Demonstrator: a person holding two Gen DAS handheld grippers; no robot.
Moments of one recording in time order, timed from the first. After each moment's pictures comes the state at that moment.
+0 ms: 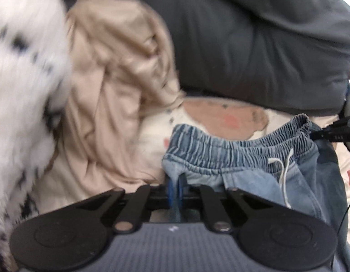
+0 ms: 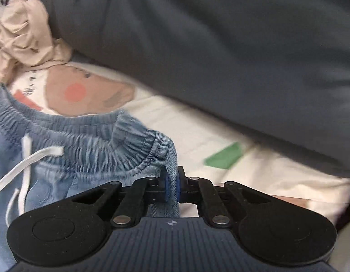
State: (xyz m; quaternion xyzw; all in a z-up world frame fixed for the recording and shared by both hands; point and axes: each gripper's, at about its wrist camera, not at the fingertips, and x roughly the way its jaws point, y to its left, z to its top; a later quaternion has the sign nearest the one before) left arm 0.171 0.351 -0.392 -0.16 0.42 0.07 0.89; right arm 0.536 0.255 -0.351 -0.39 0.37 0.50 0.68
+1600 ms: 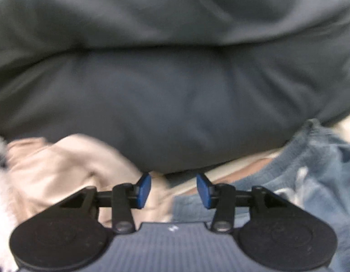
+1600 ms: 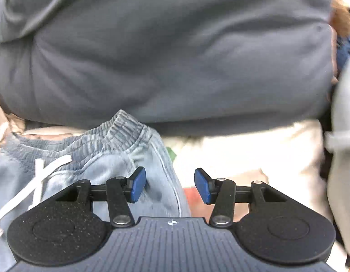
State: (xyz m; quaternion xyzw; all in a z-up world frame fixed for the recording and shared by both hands) left arm 0.317 0.282 -0.349 0.04 0.40 0.09 0.91; right arm 0.640 0.199 -0.341 -0.20 0.39 0.44 0.78
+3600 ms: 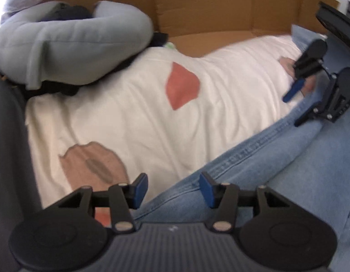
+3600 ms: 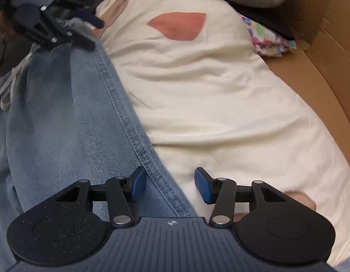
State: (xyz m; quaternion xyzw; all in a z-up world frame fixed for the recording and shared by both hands) left arm 0.374 -0.052 -0.403 0.42 0.32 -0.59 0.62; right arm 0.512 -0.069 -0.420 -0.13 0.51 0.28 0.80
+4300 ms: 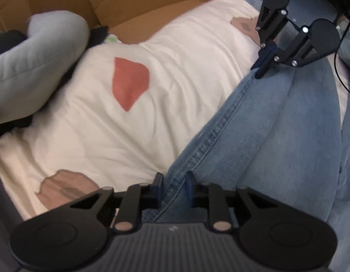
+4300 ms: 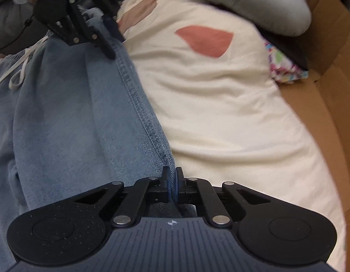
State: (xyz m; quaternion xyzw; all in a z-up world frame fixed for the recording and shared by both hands) left arm 0.352 -0.065 -0.405 0.51 0.29 -0.63 0.51; right arm 0.504 -0.050 -0.401 -0.19 0.49 0.30 0.80
